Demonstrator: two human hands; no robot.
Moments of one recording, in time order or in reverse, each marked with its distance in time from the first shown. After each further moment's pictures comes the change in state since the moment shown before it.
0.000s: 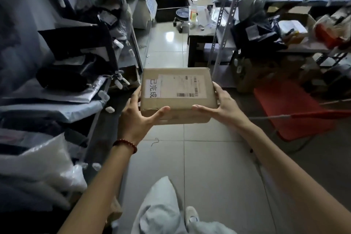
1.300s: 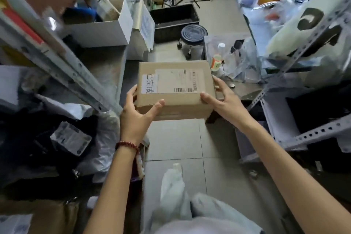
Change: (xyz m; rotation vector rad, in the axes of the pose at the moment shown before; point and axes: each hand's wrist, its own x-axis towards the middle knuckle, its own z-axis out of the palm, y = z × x) left_hand 0.854 -0.028 0.138 -0.183 -0.056 -0.158; right_hand 0.854 -0.085 -0.043 0.217 0.071 0.058
